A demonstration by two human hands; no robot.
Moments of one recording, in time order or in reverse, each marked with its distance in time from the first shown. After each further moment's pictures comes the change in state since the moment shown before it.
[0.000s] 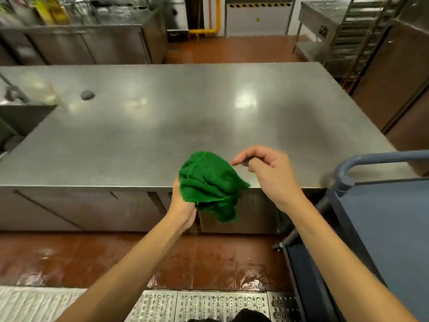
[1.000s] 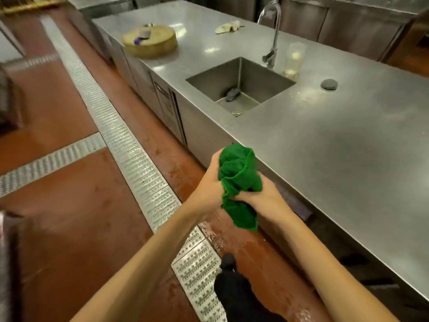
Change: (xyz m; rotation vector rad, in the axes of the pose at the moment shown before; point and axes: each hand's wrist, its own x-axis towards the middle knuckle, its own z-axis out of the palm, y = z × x) left_hand -0.007 0.178 -0.542 0.241 0.408 0.212; right_hand 0.026 0.020 0.654 0.061 -0.959 0.253
